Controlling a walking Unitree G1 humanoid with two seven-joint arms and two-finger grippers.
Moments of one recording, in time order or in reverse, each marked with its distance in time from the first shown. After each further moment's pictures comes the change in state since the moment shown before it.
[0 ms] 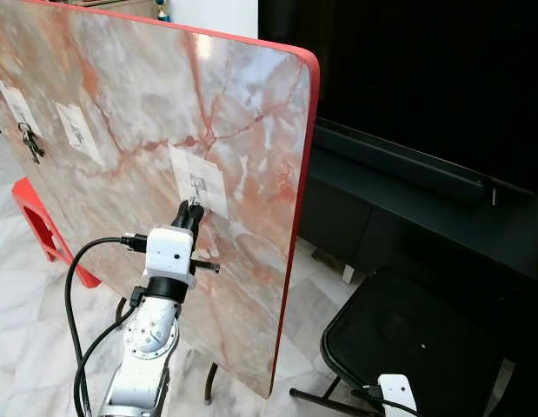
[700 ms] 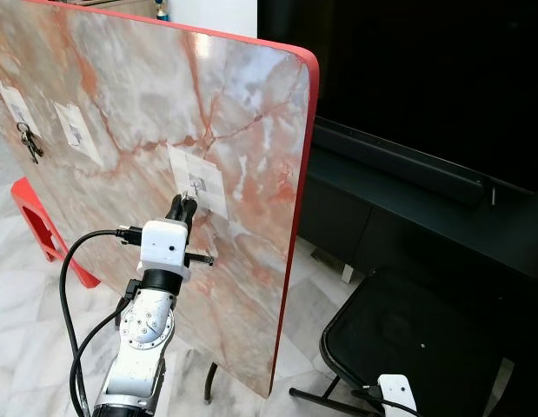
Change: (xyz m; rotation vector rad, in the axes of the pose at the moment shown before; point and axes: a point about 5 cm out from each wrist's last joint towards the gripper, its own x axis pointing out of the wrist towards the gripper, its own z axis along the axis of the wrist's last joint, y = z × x) left arm 0.005 0.007 -0.008 0.018 0.031 0.020; right arm 0.000 0.000 0.000 0.000 0.005 0.002
